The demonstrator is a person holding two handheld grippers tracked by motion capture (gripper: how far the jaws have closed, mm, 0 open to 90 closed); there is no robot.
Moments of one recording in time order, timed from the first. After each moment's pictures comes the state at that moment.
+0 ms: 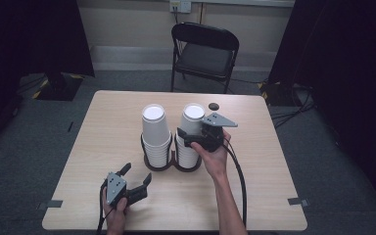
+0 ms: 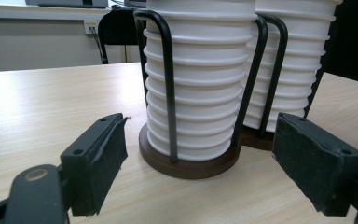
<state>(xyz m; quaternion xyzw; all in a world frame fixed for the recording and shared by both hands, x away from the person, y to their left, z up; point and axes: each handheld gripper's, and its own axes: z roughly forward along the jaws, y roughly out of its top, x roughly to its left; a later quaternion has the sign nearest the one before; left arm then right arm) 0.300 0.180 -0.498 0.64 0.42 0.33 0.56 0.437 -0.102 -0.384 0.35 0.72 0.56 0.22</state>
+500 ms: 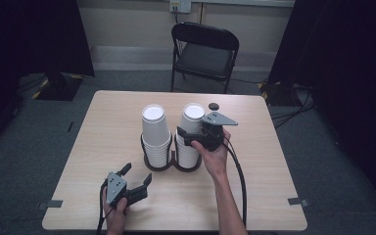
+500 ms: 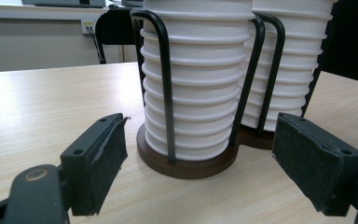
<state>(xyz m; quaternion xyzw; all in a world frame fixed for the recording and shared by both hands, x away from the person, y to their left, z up) 0.300 0.181 -0.498 0.64 0.42 0.33 0.56 0.437 -0.101 -0.379 0.35 0.72 0.56 0.22</state>
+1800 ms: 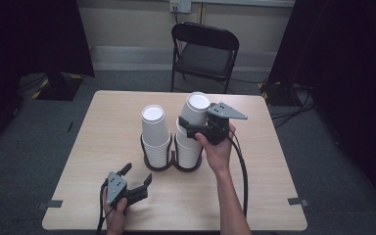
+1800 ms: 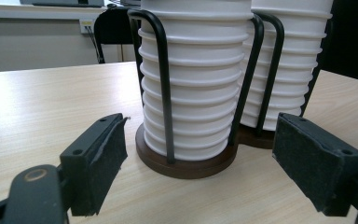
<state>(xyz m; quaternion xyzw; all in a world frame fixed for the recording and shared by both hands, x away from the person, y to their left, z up) 0.300 0.180 -0.498 0.64 0.41 0.33 0.56 0.428 -0.107 -0.337 0.34 0.69 0.60 0.23</state>
